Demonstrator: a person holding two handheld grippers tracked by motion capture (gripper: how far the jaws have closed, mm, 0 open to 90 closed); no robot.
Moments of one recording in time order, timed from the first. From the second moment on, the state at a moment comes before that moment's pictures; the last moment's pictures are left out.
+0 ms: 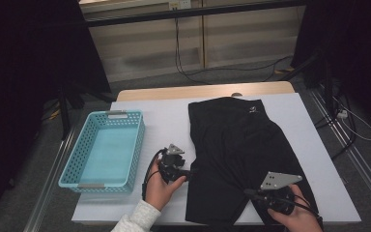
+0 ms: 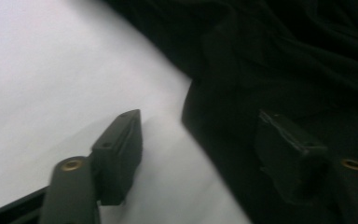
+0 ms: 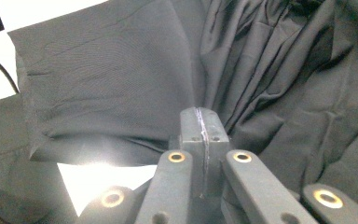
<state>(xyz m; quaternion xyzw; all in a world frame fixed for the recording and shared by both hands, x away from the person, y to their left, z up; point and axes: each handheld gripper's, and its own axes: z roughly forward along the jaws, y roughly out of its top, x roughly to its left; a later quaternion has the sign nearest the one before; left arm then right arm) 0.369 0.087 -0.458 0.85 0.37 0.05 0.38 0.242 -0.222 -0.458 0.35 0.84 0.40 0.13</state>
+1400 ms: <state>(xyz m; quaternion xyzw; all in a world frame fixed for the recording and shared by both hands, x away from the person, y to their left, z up) 0.381 0.127 -0.444 0.83 0.43 -0.02 0.35 0.255 -0.183 -0.459 0.34 0.84 0.40 0.13</state>
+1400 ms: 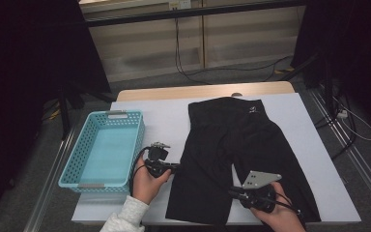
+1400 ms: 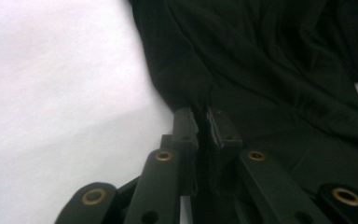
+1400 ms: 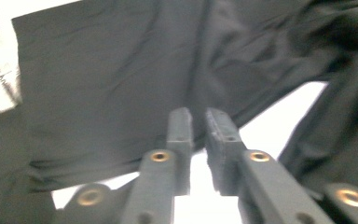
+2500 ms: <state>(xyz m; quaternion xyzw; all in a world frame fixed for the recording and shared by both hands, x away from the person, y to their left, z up) 0.384 0.136 -0.441 0.81 0.45 -0.01 0.38 0.277 -0.184 -0.462 0.37 0.84 0.37 0.16</state>
